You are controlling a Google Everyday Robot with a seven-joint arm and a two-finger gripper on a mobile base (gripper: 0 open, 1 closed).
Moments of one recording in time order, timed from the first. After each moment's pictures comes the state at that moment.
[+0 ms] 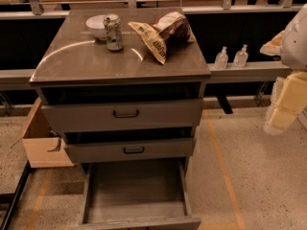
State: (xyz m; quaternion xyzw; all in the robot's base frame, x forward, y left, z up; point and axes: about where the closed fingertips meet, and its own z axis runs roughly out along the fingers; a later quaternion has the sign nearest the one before) arm 0.438 -0.217 0.976 -0.60 0.78 -0.03 0.16
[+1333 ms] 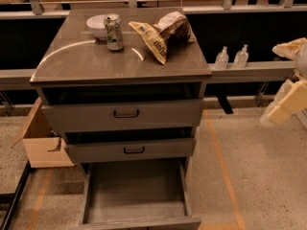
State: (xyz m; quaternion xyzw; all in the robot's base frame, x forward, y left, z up) arm 0.473 -0.247 0.955 -0.55 0.78 0.01 0.30
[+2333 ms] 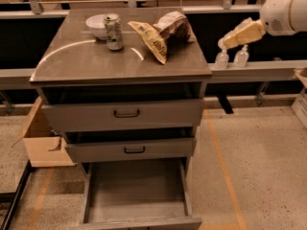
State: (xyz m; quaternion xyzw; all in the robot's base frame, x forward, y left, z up) arm 0.682 -0.235 1.017 -0.43 0.71 -0.02 0.55
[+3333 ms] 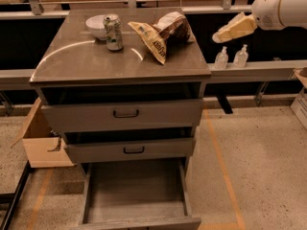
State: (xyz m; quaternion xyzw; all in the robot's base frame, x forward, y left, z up) arm 0.711 -0.226 1.027 -0.44 0.68 -0.04 0.58
